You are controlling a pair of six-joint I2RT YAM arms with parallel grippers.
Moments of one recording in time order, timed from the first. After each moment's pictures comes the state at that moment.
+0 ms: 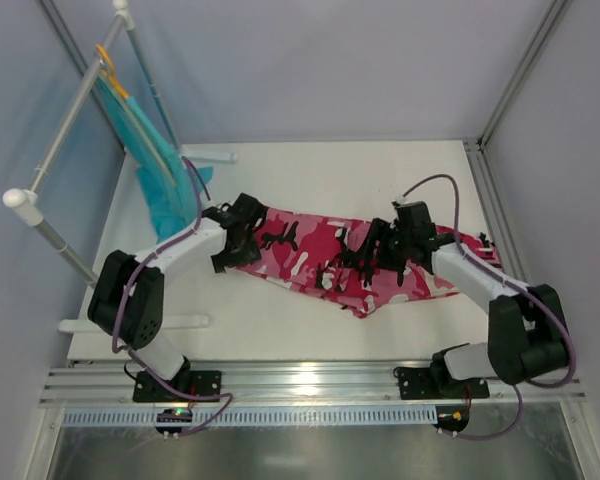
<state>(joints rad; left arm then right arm) -0.49 1.65 1.11 -0.79 -0.32 -0.80 0.30 1.40 0.76 -0.28 -0.27 0.60</state>
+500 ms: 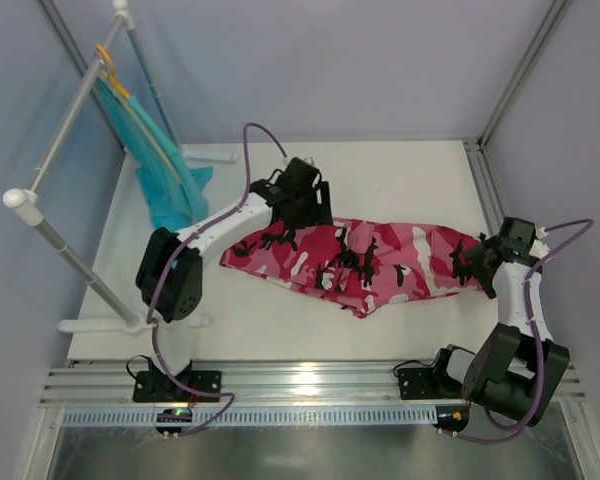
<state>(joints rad) -0.68 1.89 1.60 -0.57 -0.02 -0.67 -0.42 1.15 0.74 -0.57 0.13 0.71</state>
